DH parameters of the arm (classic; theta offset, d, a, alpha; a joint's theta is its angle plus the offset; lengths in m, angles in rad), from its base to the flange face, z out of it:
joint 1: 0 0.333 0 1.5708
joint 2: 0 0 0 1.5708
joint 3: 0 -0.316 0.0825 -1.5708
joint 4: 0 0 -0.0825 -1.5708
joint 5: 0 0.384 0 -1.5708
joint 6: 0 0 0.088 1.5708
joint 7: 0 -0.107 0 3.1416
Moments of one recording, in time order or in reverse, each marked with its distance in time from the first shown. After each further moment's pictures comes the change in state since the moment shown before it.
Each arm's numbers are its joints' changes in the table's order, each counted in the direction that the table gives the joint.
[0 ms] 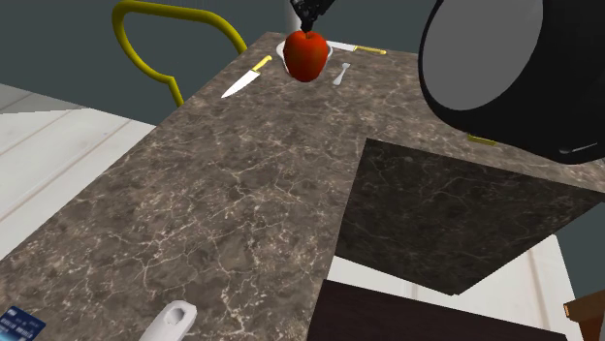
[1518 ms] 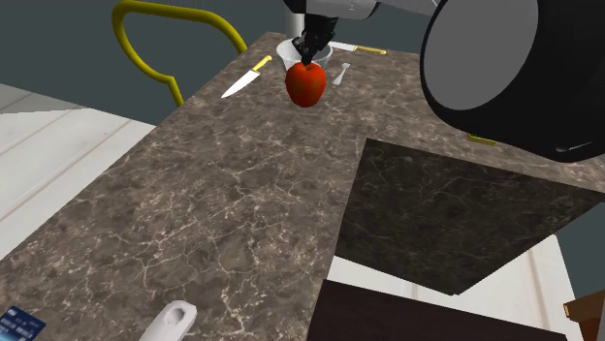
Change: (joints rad) arm -0.015 -0.013 -0.002 -0.203 0.010 -0.214 0.028
